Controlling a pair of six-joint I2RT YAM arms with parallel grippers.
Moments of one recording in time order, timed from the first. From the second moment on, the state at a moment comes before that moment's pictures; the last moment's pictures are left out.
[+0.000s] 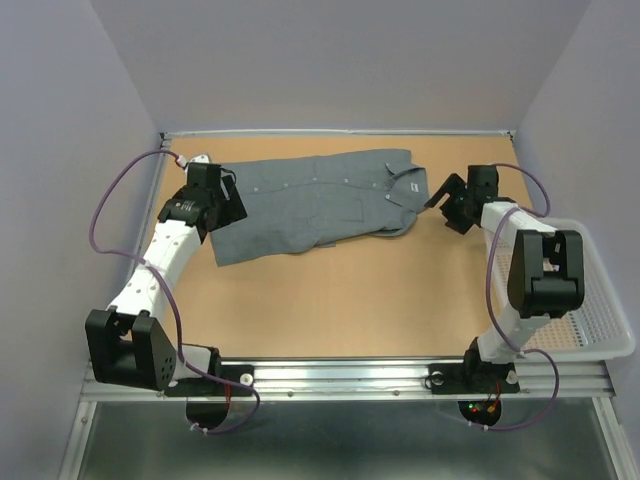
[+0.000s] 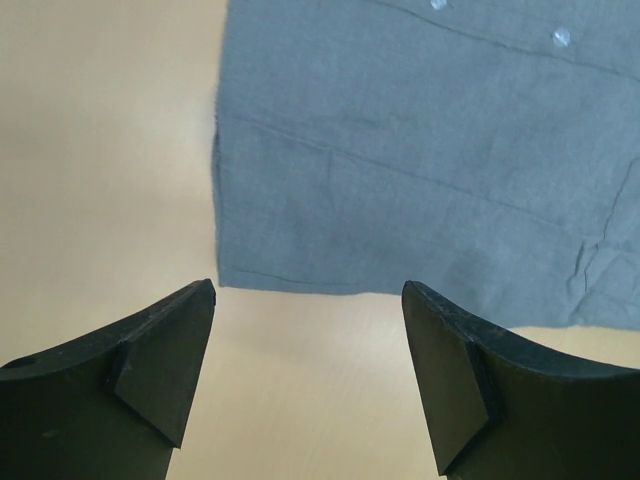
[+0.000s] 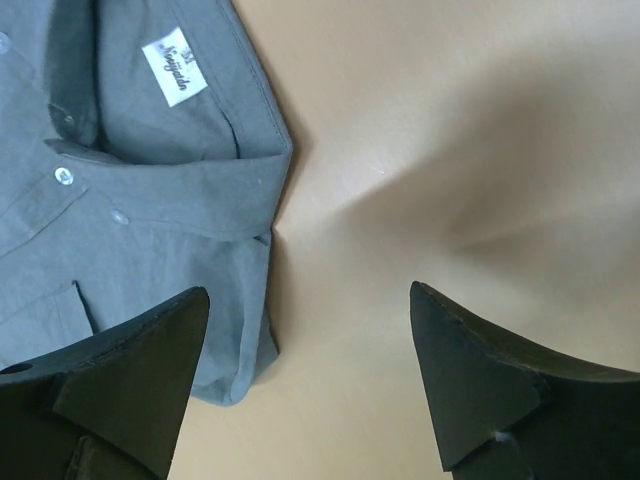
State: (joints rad) left arm -0.15 1.30 1.12 -0.64 -0.24 -0.45; right arm -0.03 1.68 1.05 -0.20 -0.12 0.69
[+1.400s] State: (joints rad) left arm -0.40 1.98 1.41 -0.42 -0.05 -0.52; right arm 0.08 1.82 1.39 -0.11 -0.17 0.62
